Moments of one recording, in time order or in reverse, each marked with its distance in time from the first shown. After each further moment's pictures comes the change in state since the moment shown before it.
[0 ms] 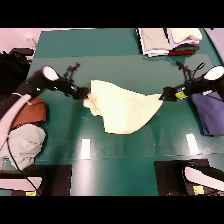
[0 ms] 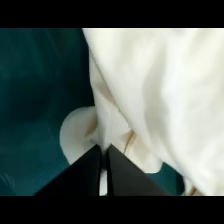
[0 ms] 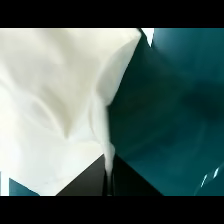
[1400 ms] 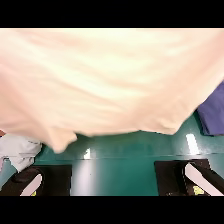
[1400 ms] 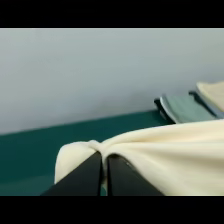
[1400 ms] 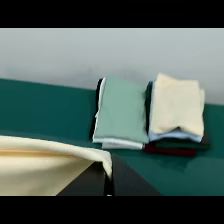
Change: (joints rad) left arm 0.182 0.698 0.503 0.264 -0.090 -0.028; right arm -0.248 0.203 0.920 -0.091 0.077 0.017
